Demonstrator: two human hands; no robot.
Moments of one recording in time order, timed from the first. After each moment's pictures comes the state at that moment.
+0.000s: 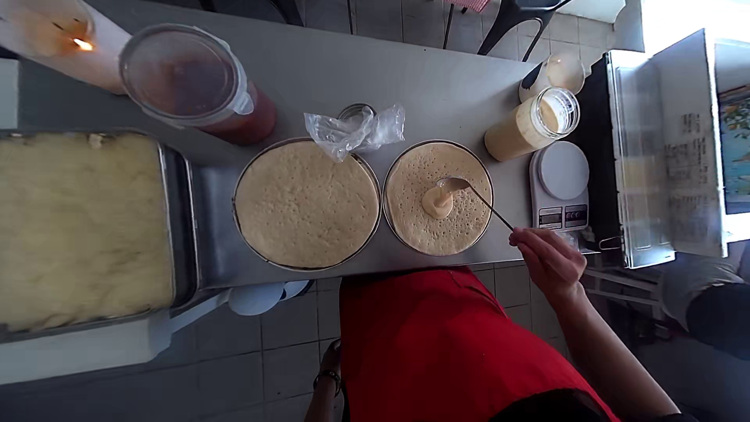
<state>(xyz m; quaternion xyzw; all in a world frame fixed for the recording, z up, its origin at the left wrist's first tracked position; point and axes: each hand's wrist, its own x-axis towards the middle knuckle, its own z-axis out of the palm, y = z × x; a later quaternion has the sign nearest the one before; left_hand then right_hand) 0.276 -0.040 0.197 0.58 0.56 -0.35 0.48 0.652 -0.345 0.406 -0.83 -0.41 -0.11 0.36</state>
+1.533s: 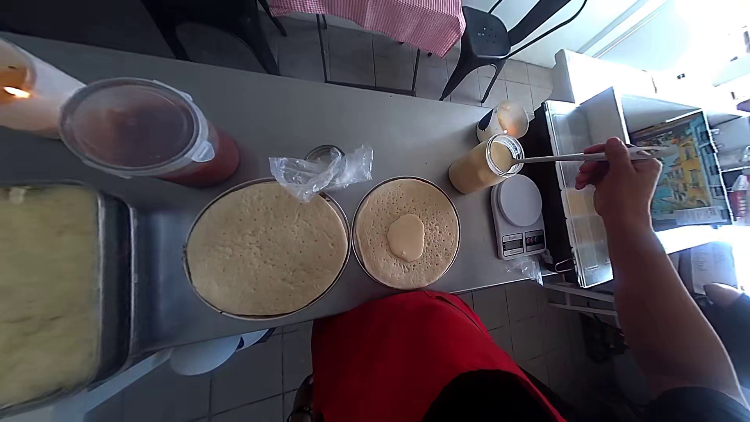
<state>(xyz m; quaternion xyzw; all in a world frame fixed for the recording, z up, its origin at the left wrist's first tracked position) 0.217 -0.047 0.032 0.60 0.54 -0.37 0.46 0.829 -0.392 0.523 -0.85 0.01 -0.04 0.53</state>
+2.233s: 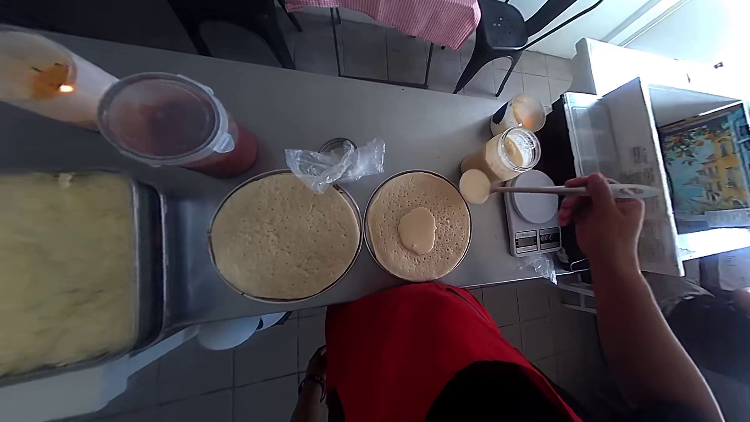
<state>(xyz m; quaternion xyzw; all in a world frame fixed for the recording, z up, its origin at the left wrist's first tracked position) 0.363 -0.034 0.237 0.59 0.55 -0.37 0.46 0.761 -0.360 0.496 -0.80 0.00 0.02 0.60</state>
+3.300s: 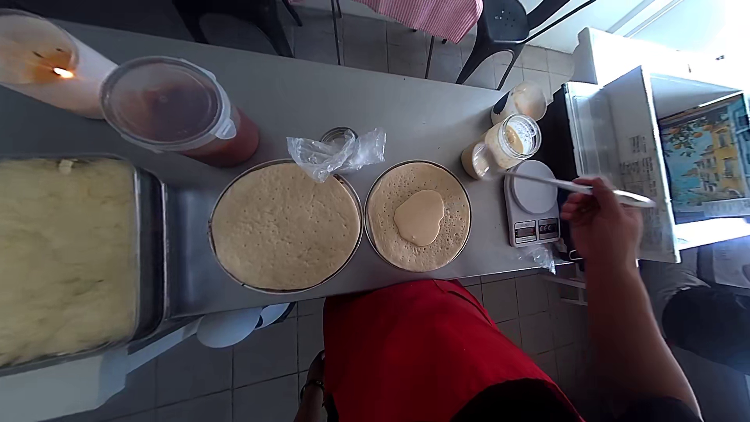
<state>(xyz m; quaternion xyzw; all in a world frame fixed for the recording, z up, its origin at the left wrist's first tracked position) 0.309 -0.038 0.171 0.59 0.52 -0.40 0.46 0.735 -0.363 0.498 -0.72 0.10 -0.01 0.68</state>
